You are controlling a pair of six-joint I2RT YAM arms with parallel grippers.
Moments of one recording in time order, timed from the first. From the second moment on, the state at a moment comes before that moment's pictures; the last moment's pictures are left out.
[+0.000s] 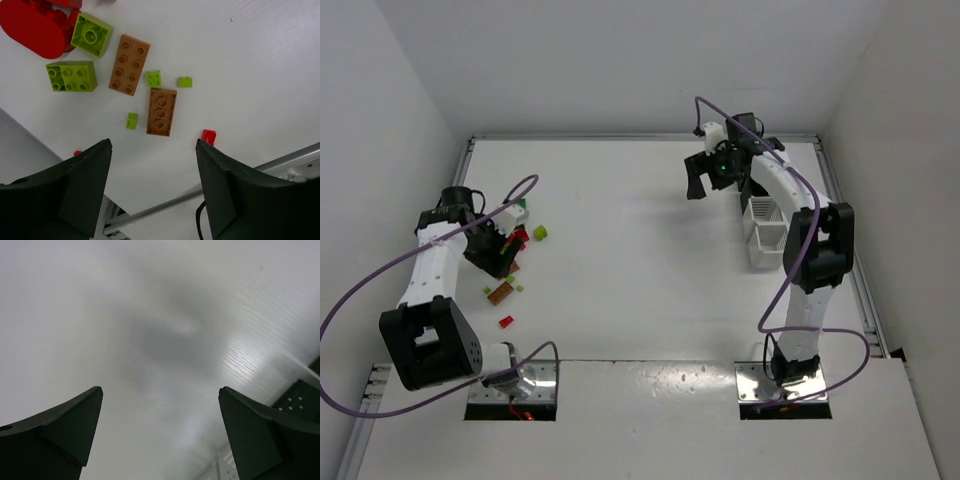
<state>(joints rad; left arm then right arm) 0.28 1.31 1.04 -0.98 0.22 0.81 0.17 1.97 1.67 -0.66 -0.37 -0.24</state>
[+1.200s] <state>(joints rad) 0.29 1.58 1.01 -0.95 0.13 0.92 0.24 2.03 1.62 -0.67 -0.36 -0.26</state>
